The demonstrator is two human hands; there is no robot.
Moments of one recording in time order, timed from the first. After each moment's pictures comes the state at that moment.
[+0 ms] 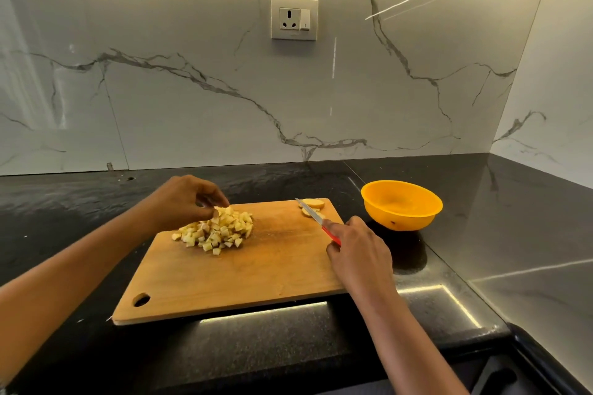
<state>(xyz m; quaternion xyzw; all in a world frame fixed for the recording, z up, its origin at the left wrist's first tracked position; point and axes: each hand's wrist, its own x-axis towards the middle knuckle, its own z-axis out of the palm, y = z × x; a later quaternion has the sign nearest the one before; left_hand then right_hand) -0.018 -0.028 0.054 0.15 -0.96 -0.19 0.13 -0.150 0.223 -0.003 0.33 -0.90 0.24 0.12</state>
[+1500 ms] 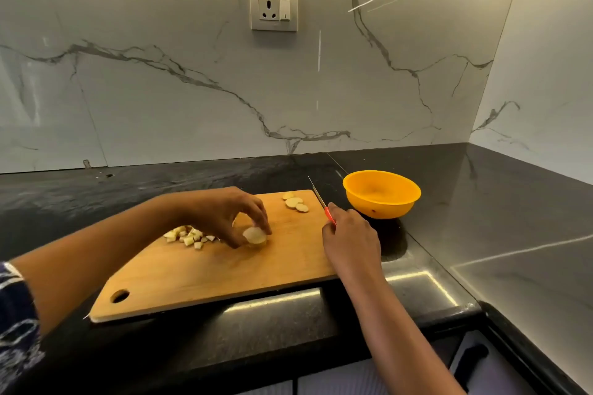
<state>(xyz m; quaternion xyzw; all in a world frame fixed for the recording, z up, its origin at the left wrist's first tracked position) -0.077 0.013 0.049 -0.06 -0.98 -0.16 -0.10 -0.162 0.227 -0.006 0.27 -0.91 0.30 0.11</state>
